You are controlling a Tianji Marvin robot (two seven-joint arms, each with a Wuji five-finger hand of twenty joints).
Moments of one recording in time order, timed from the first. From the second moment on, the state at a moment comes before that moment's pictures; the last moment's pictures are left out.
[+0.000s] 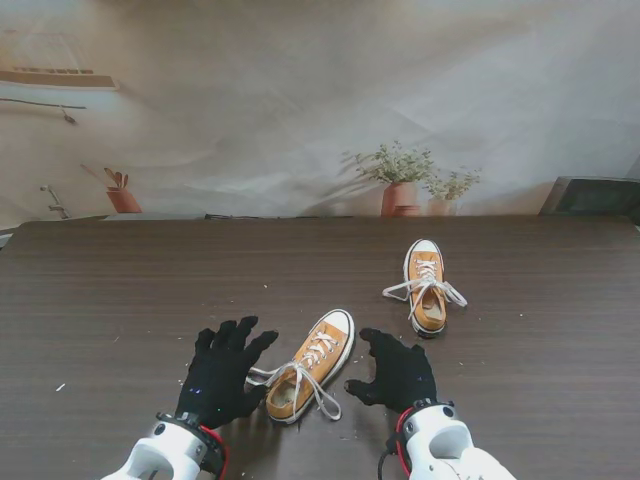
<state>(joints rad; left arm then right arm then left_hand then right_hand) 2.11 -1.09 -1.24 -2.08 1.02 0.15 0.14 -1.93 -1.13 1.04 -1.92 -0.80 0.33 -0.22 0.86 -0.55 0.66 -0.05 0.36 0.10 0.17 0.23 0.15 0.14 0.12 0.48 0.10 0.22 0.12 0.52 -0.06 0.32 0.23 0.83 0.40 -0.74 1.06 -0.15 0.35 0.26 0.52 0.16 0.53 0.17 0.81 0.41 0.65 0.23 0.67 0.46 0.22 0.36 1.12 0.70</state>
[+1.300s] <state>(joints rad) 1.59 -1.08 -0.75 -1.67 0.98 0.38 0.19 -1.93 -1.12 1.03 -1.93 -0.76 0.32 -0.17 0.98 -0.56 0.77 -0.05 0.42 0.01 0.43 0.30 0.22 0.14 0.28 0.47 0.25 0.28 0.13 0.53 0.08 0.30 0.26 0.79 0.40 -0.68 1.04 -0.15 0.42 0.22 0.54 0.16 0.55 0.17 0.80 0.40 0.65 0.24 0.67 0.46 0.23 0.36 1.12 0.70</state>
